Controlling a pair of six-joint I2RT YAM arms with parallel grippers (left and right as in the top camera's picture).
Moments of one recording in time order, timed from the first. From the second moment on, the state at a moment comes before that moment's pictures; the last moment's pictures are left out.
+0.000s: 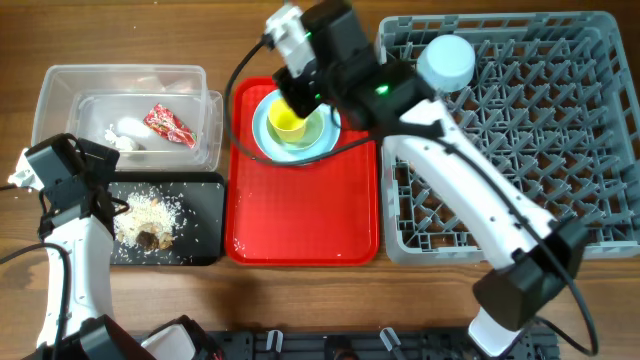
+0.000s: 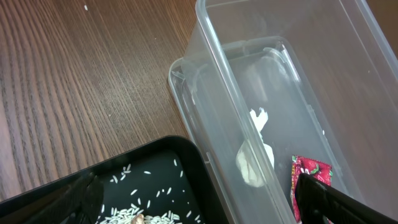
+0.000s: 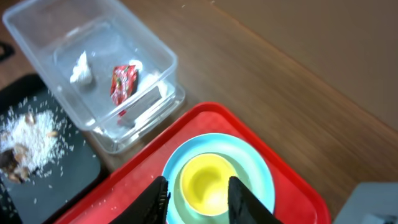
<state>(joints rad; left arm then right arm) 0.48 1.33 0.76 -0.25 -0.19 -0.69 0.67 1.86 1.85 -0.71 -0.09 -0.13</state>
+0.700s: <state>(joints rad) 0.48 1.33 0.76 -0.25 -0.19 -0.69 0.72 2.20 1.85 -0.70 -0.05 -0.14</state>
